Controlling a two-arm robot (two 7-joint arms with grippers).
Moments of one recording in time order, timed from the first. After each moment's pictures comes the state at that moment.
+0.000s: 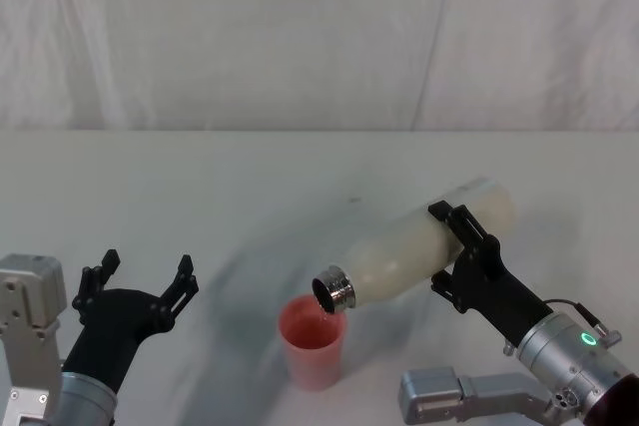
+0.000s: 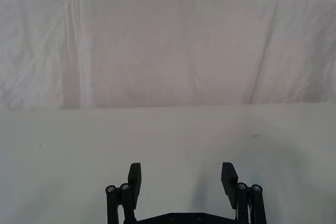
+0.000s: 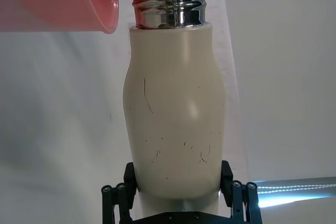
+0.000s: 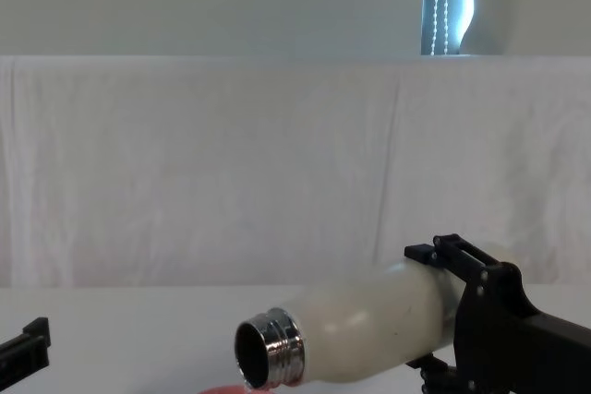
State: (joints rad) left arm 0.27 0.24 0.04 -1.85 -0.25 -0.02 -0.02; right arm 0.21 0.47 -0.62 -1.58 -1.01 -0.07 -0.11
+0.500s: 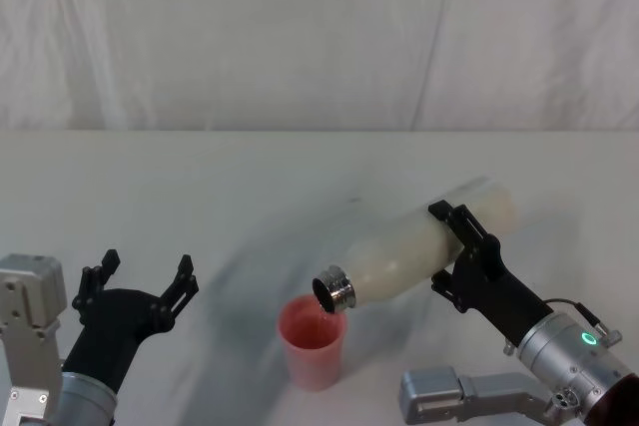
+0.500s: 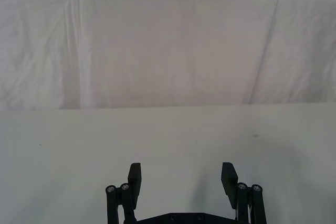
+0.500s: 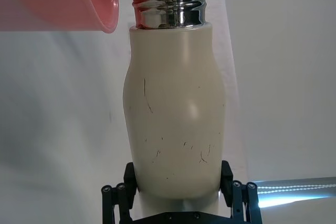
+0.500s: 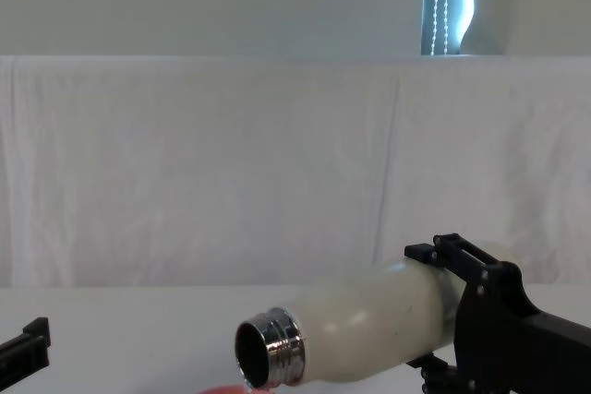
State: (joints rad) left arm 0.27 0.24 0.04 -1.85 -0.25 -0.02 -0.02; right arm 0.21 0.47 -0.62 -1.58 -1.01 -0.07 -0.11
